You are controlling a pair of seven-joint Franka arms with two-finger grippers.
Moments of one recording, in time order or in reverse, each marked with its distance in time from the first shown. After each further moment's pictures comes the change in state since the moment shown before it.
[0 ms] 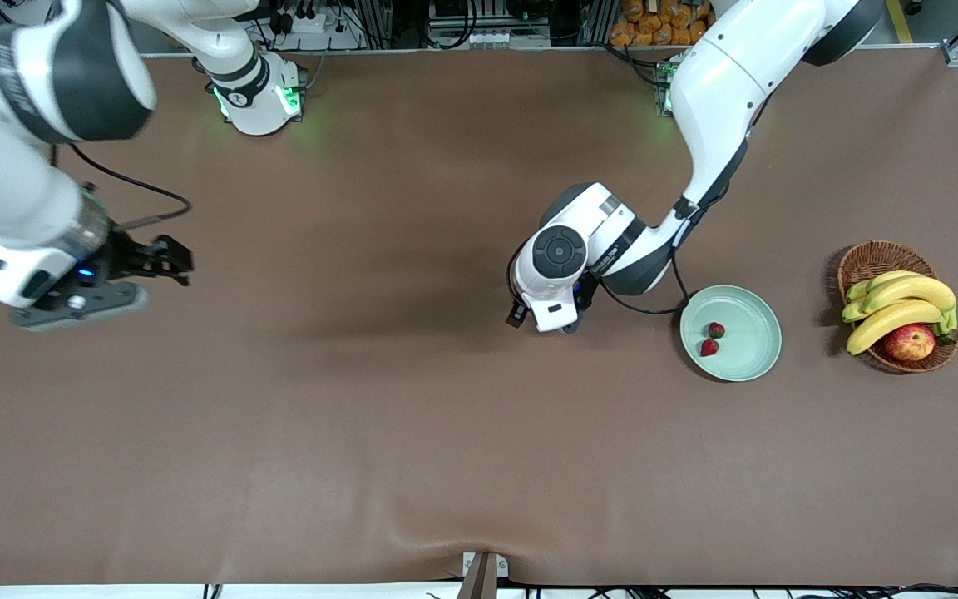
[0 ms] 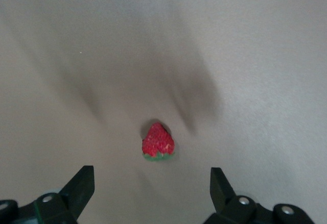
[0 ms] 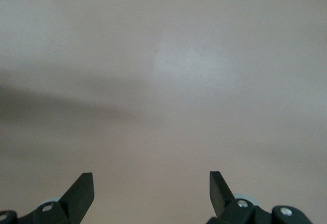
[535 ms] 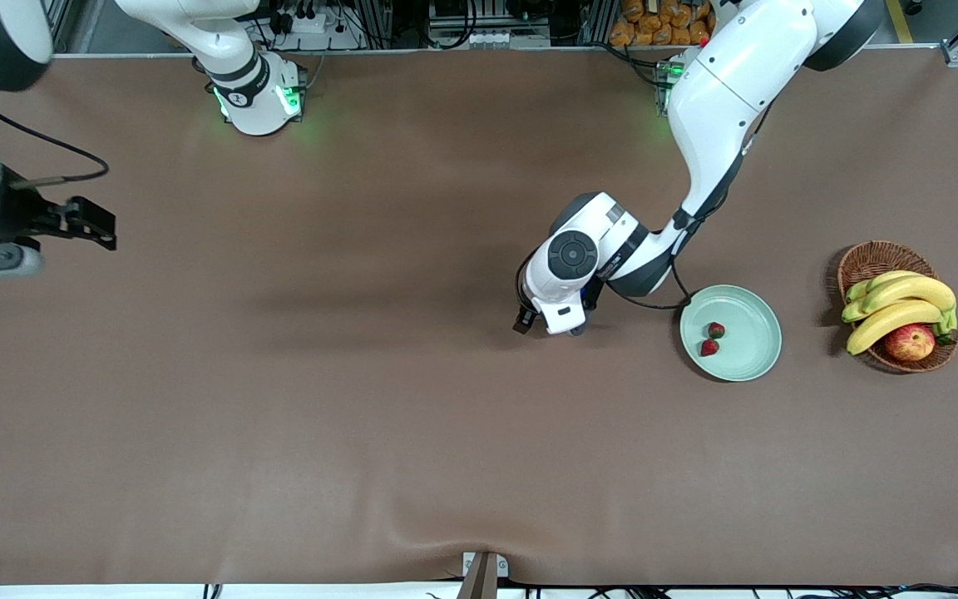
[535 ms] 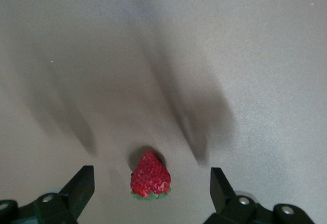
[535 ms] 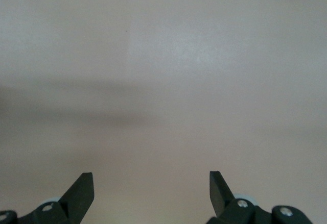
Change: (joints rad) left arm 0.001 0.009 0.033 -0.104 0.000 0.177 -0.001; right arm -0.058 -0.093 -0.058 -0.002 0.038 -0.110 0.000
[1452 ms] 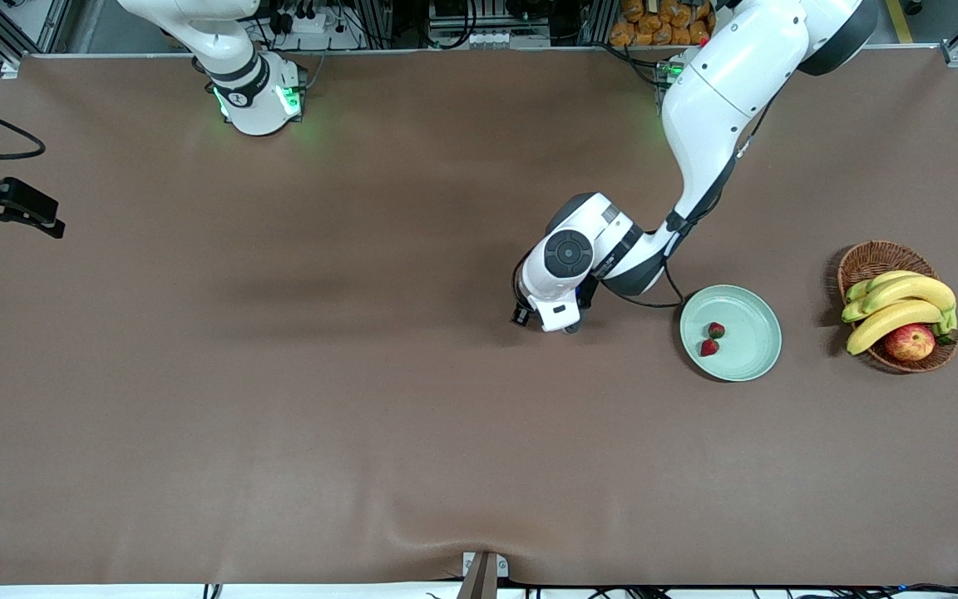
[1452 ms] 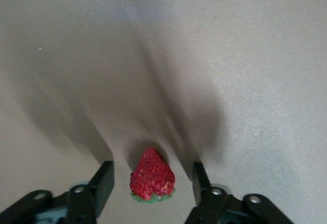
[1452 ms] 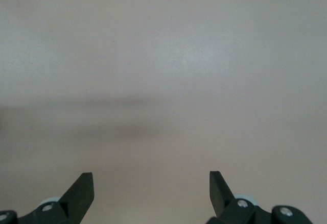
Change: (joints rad) left arm -0.009 0.019 0.000 -0.007 0.000 0.038 0.000; right arm -0.074 -0.026 -0.006 0.023 0.033 -0.016 0.009
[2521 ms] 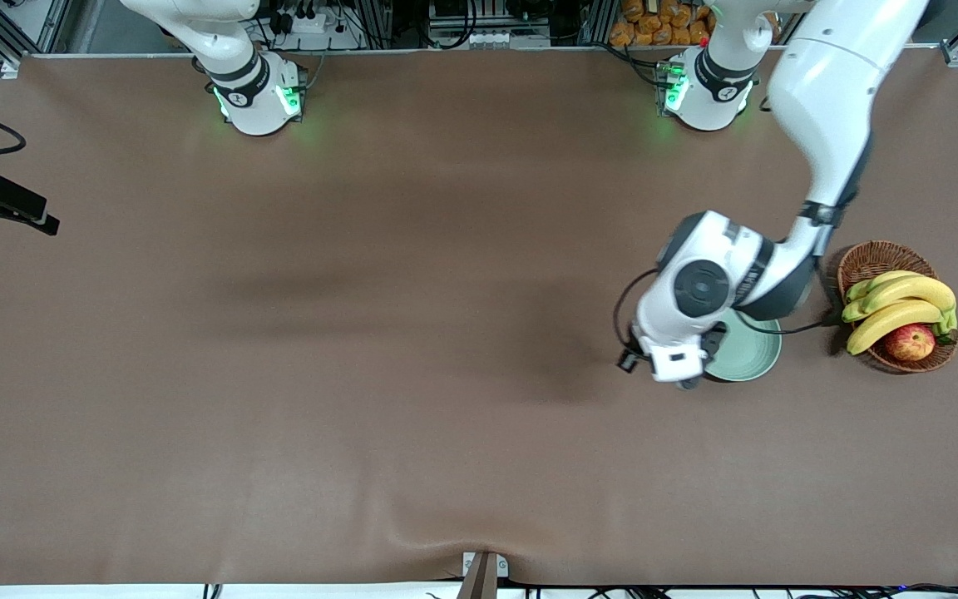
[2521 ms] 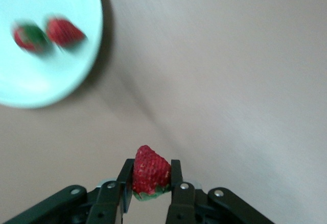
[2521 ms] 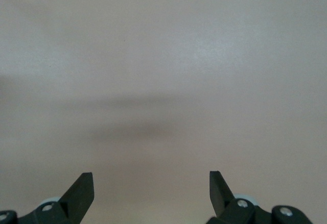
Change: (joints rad) left arm 0.302 -0.162 0.009 0.043 0.122 -0.251 0.443; right arm -0.068 0.002 0.019 0.000 0.082 -0.014 -0.002
